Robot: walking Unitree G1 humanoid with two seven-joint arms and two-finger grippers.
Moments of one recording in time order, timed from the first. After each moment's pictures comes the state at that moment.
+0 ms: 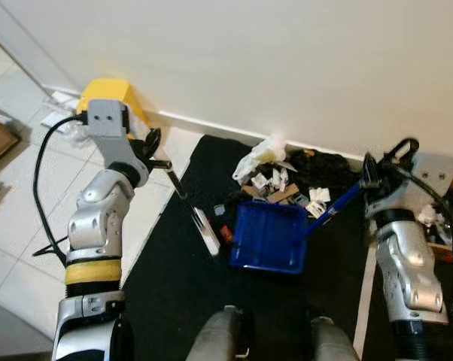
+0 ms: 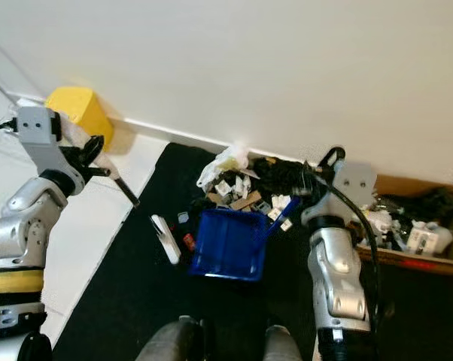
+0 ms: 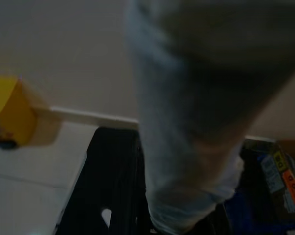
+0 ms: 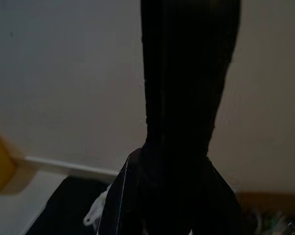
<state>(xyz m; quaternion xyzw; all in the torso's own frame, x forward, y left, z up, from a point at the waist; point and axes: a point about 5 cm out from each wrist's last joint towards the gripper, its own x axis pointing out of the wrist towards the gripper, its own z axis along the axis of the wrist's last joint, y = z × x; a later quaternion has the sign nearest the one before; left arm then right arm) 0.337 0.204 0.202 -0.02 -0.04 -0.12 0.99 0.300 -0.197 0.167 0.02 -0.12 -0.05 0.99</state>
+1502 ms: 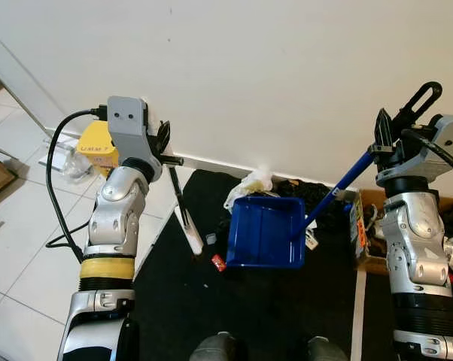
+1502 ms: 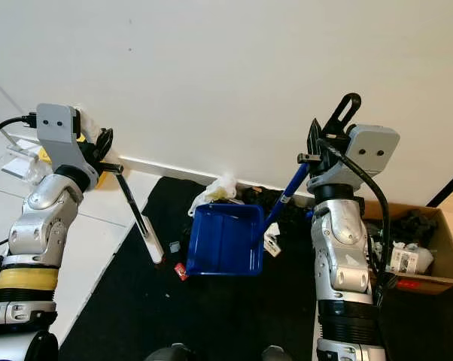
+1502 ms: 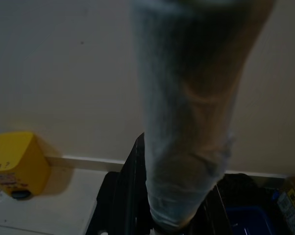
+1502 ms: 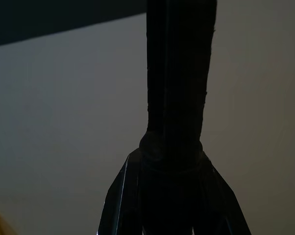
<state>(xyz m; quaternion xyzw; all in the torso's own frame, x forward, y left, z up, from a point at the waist) 0.348 0.191 0.204 0.01 -0.07 -0.09 0.99 0.312 -0.199 0.204 0.03 -0.21 -0.04 0.98</state>
